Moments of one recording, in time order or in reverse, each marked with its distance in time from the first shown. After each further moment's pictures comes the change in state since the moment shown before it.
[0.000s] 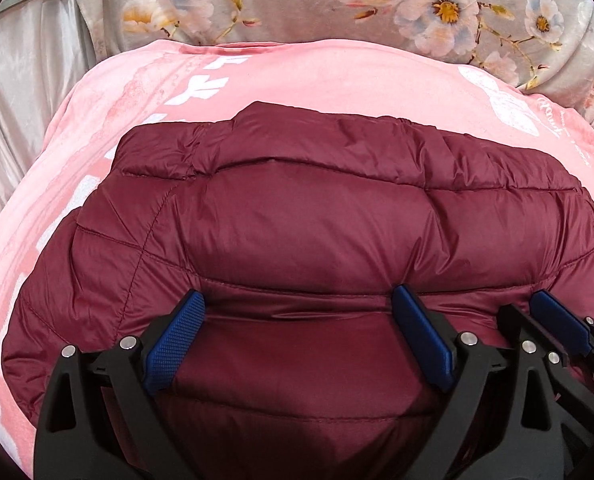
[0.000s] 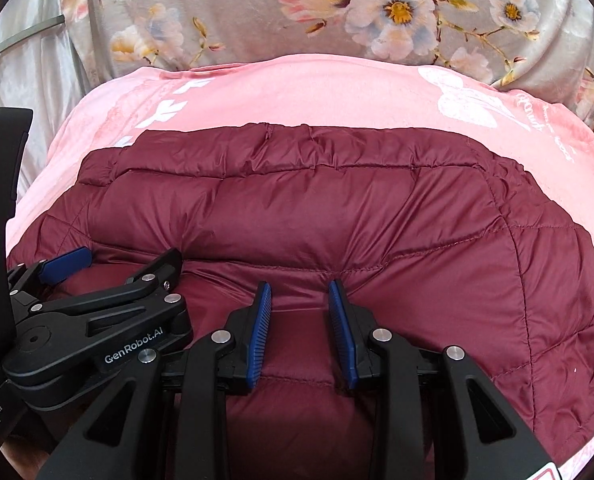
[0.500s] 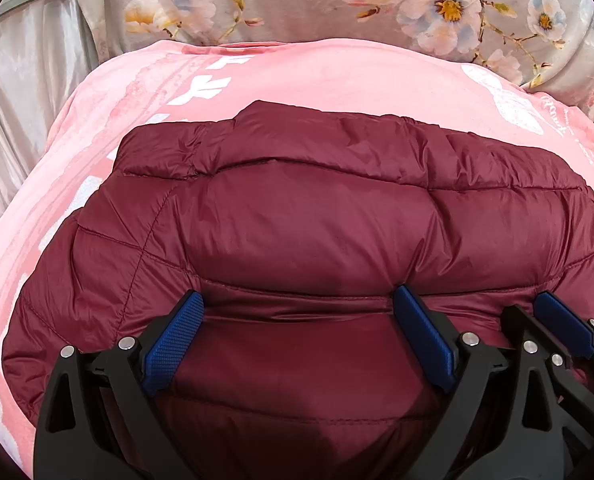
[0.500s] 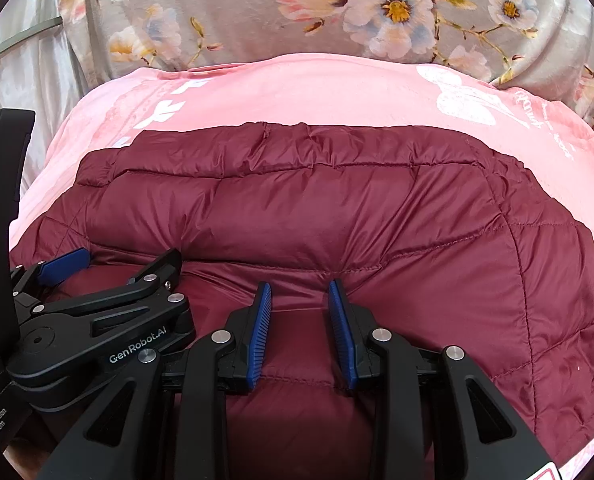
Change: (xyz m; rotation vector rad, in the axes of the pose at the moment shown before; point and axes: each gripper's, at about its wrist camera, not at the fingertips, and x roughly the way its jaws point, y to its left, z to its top) left arm 0.002 -0.001 0.001 0.004 0.003 0.017; right arm 0.001 -0.002 -0.001 0.003 0.001 0.002
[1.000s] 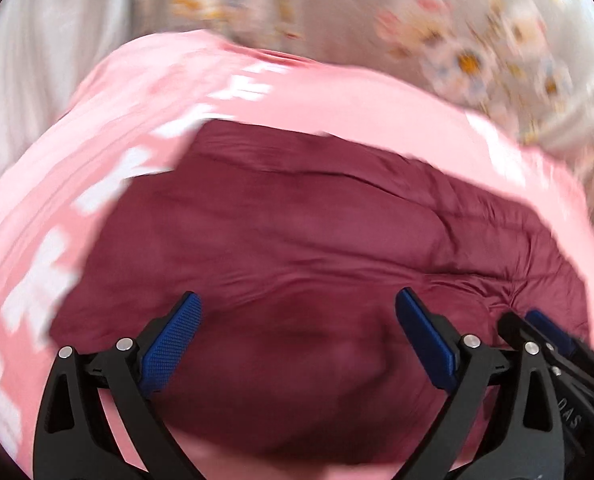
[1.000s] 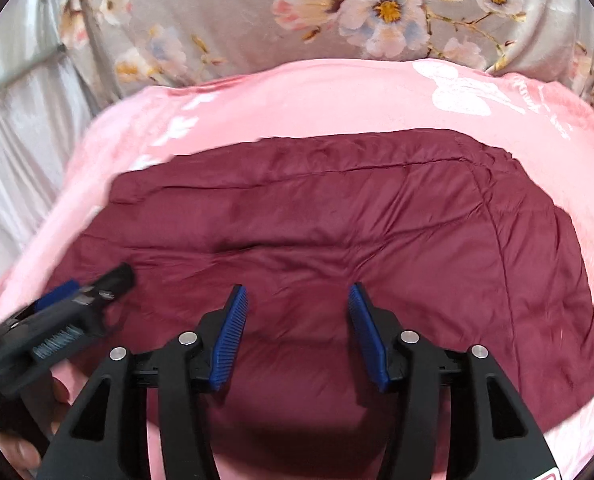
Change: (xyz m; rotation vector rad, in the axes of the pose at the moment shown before) left arm -0.070 0.083 -0.017 -0.227 -0.033 -0.085; right arm -0.040 0.000 -0.002 0.079 0.004 0.089
